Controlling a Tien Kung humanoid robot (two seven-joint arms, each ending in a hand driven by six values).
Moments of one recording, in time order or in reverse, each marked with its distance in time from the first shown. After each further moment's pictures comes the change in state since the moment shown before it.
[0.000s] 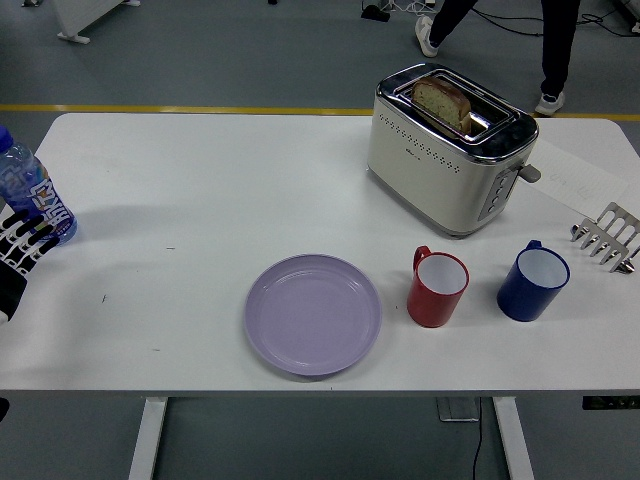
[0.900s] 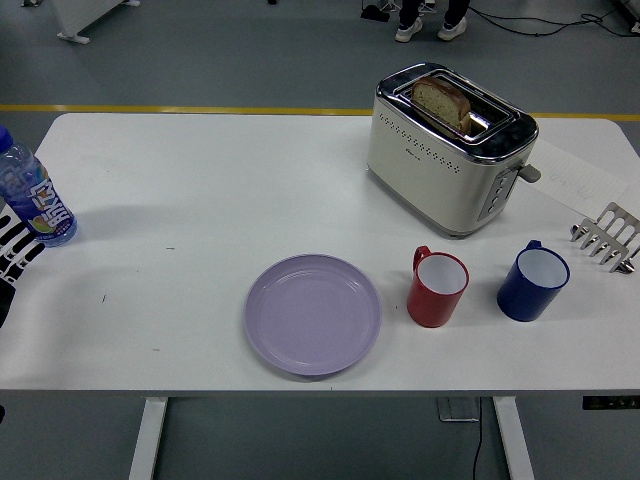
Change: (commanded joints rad) left arm 0.015 -0.024 -0.024 0.005 -0.013 -0.001 0.001; right arm -0.014 0.000 -0.013 -0.001 0.030 -0.018 0.003
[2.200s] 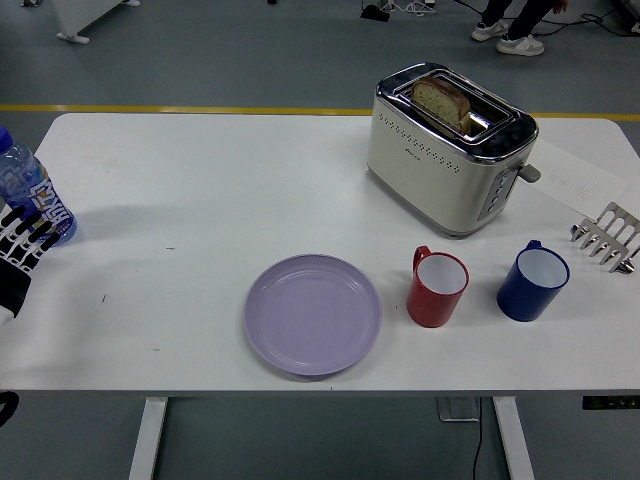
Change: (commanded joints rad) left arm -0.043 -0.015 0.028 0.013 -0.006 0.004 0.004; right arm 0.007 0.000 -0.007 -0.004 0.026 -0.021 0.006
